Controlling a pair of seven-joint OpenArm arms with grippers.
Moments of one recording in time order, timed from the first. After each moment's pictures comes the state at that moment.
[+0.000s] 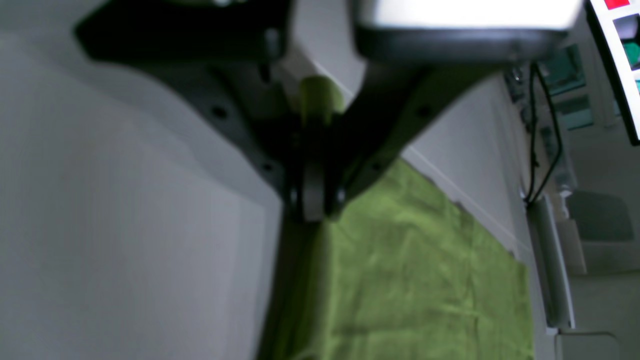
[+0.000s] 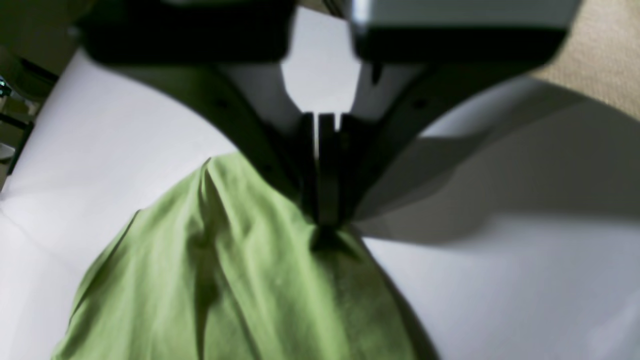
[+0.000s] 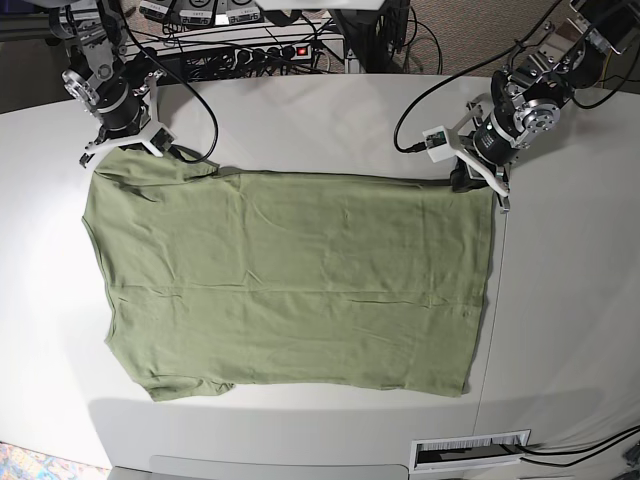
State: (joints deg) left arm 9.1 -39.9 35.1 98.1 27.7 -12.5 19.4; right arm -30.9 36.9 2.2 106.3 -14.2 23.8 -33.8
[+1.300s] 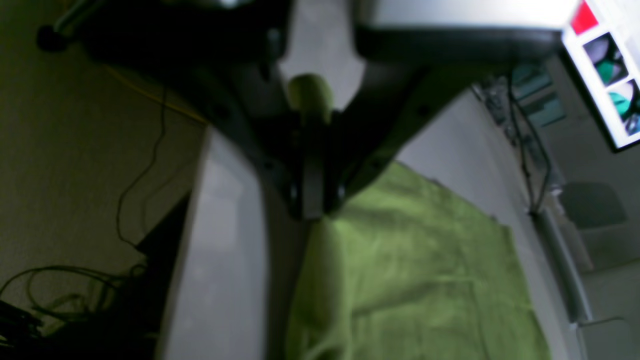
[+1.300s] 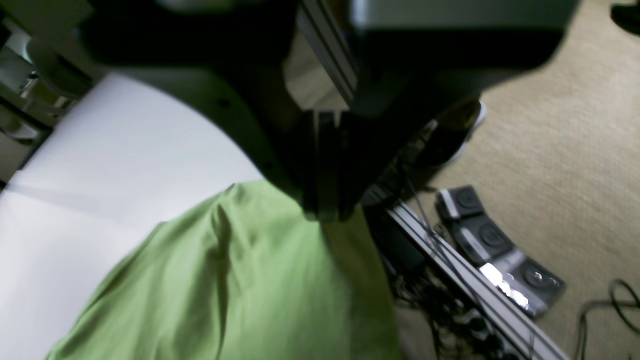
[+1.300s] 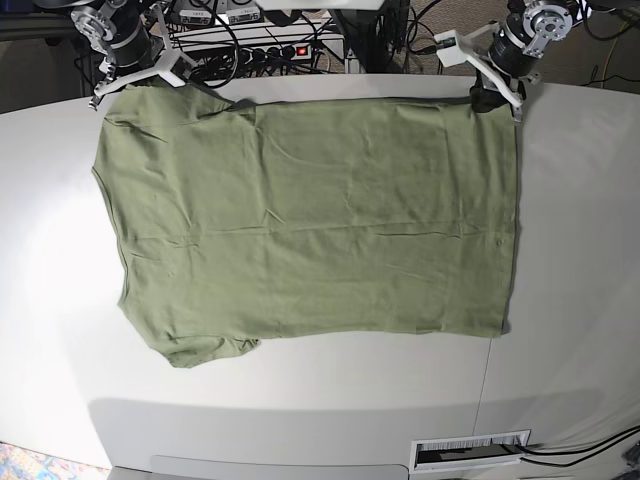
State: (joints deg) left arm 33.7 -49.3 35.3 115.1 41.2 -2.5 30.2; right arm -52.3 37.1 2.2 126.4 -20.6 23.8 -46.7
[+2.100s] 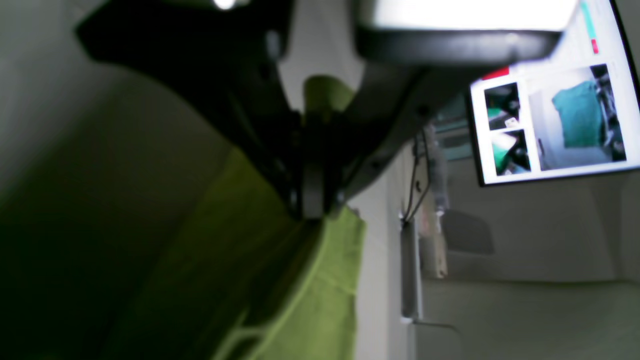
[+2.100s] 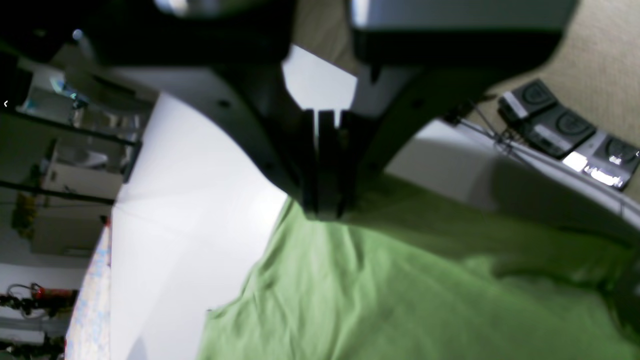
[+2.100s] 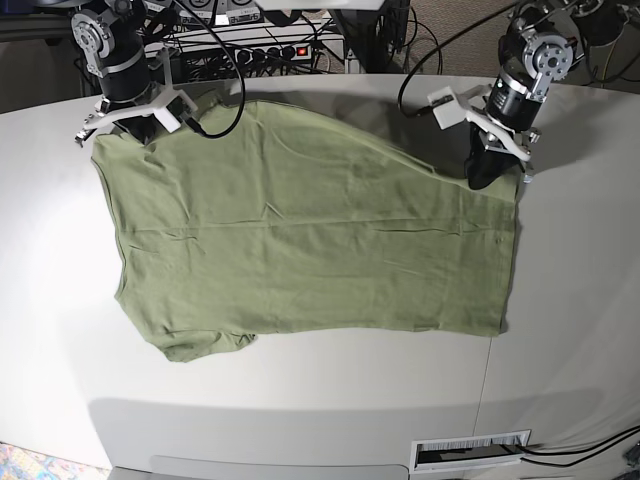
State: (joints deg) left arm 20.9 -47.2 35.3 116.9 41.0 5.5 29.2; right arm -43.4 33.5 2.2 132.2 -24.7 17.0 -43.8
